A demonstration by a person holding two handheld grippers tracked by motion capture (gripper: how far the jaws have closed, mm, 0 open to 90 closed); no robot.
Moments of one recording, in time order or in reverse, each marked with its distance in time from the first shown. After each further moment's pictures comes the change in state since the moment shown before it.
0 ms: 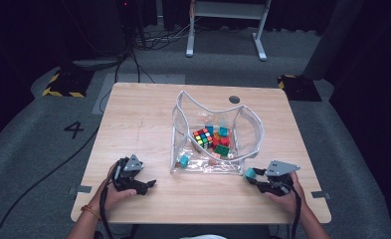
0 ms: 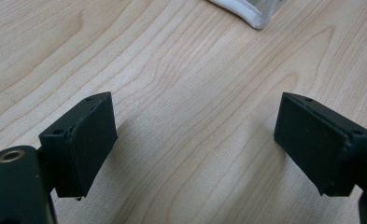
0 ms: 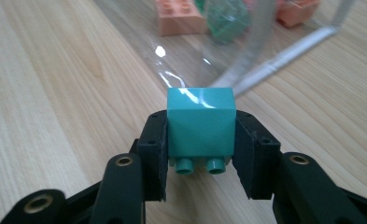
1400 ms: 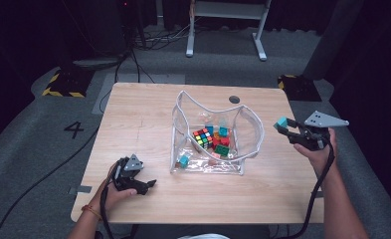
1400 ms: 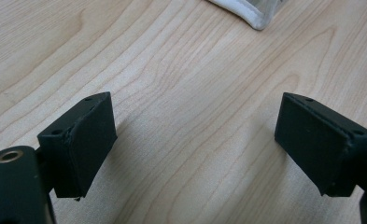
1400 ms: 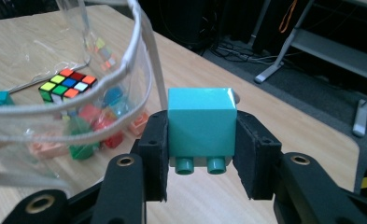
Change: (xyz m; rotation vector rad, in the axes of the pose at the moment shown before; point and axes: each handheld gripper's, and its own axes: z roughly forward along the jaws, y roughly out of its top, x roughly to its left) left arm 0.000 0.001 0.000 0.001 0.008 0.003; right arm -0.102 0.088 -0.079 -0.203 -0.232 0.054
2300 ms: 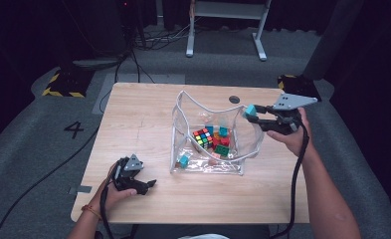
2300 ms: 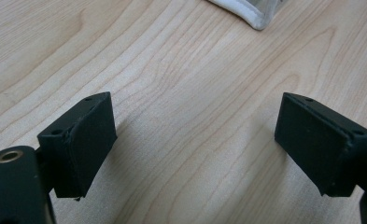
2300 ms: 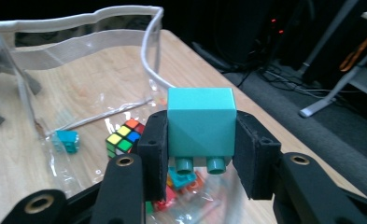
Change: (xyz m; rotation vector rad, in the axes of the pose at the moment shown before) left arm 0.000 0.000 0.000 0.000 0.000 0.000; right arm 0.051 0.081 0.045 0.005 0.209 -0.150
